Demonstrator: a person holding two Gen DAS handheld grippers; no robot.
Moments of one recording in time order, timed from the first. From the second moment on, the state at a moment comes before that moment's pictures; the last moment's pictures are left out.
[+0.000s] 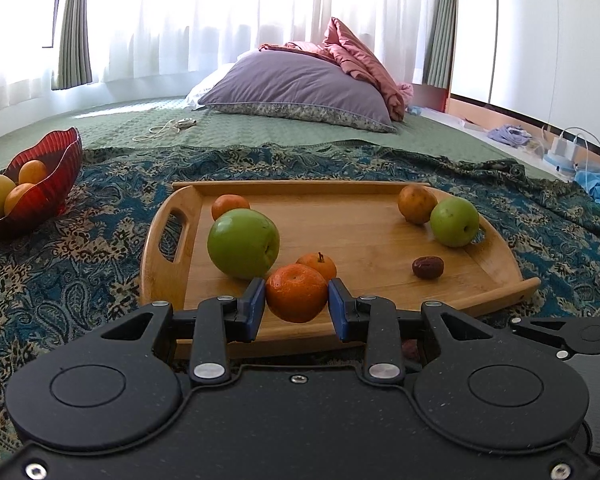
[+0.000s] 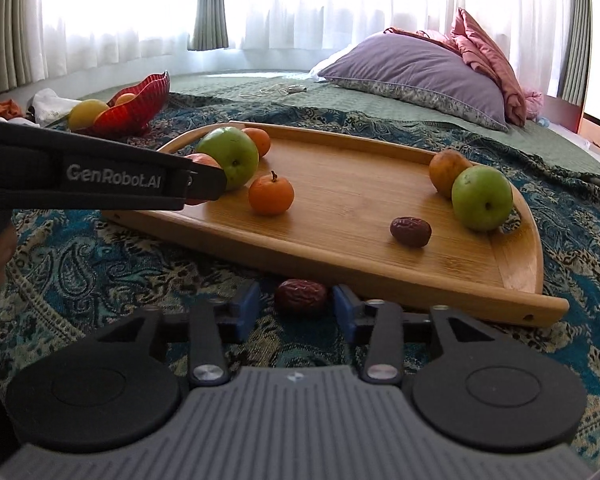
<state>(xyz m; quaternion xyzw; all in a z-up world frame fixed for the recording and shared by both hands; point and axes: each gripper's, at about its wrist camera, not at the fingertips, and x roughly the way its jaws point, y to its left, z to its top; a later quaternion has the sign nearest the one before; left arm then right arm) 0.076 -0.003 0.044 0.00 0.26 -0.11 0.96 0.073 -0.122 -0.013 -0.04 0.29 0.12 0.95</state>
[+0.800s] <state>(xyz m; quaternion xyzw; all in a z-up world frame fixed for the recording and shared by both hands) 0.161 -0.031 0.056 0.01 0.28 -0.12 0.95 0.143 -0.160 0.030 -0.01 0.25 0.06 0.97</state>
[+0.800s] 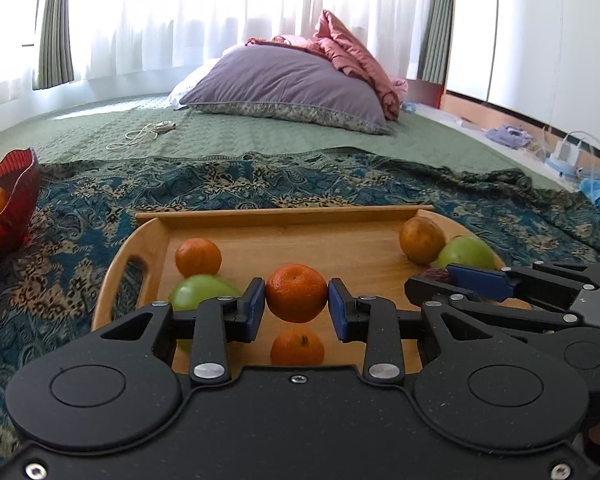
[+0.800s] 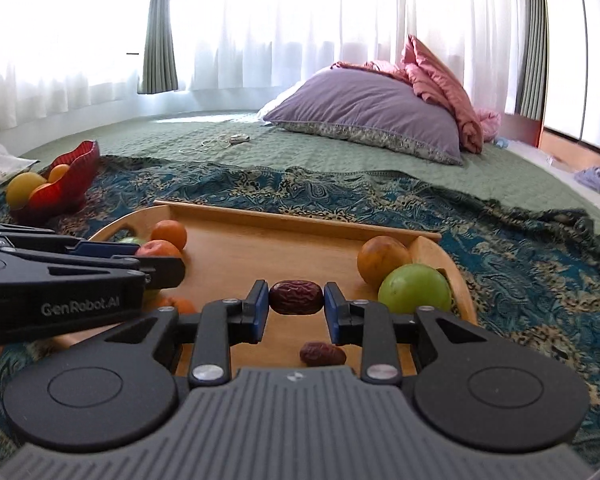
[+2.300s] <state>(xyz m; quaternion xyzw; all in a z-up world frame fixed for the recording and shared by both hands) 0.200 -0.056 0.028 0.04 0.31 -0.12 0.94 0.188 -0.184 -0.007 0.03 0.30 0.03 0.95</state>
